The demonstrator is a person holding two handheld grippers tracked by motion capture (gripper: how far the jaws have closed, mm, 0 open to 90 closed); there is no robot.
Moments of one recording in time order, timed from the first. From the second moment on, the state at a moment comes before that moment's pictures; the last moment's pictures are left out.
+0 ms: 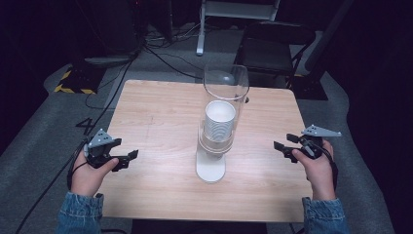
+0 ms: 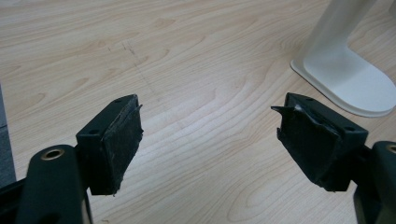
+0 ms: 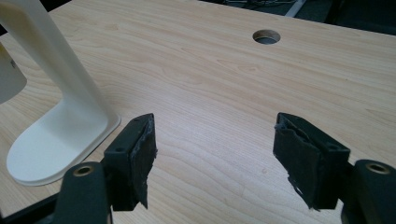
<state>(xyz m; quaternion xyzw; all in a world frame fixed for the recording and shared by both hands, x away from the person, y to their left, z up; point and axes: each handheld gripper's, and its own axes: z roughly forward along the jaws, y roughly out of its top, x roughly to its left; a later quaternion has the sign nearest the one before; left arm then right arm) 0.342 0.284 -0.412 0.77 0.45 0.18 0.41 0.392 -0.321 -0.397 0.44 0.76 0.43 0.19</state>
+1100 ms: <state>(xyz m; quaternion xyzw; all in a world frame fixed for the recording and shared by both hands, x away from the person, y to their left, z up) 0.339 0.283 -0.413 0.78 0.44 0.18 0.40 0.380 -0.251 -0.389 0.34 0.80 0.47 0.14</state>
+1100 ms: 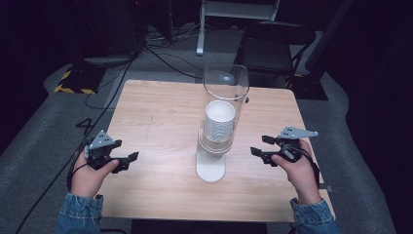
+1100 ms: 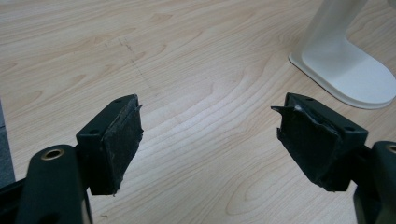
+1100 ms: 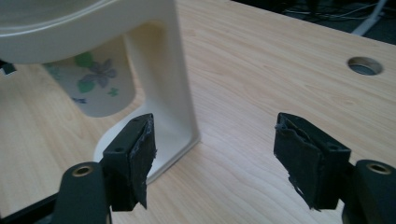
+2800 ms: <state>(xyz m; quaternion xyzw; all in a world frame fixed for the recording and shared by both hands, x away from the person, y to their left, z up) 0.341 0.276 -0.423 0.79 0.44 0.17 0.39 0.381 -0.141 -0.419 0.25 0.79 0.54 0.13</state>
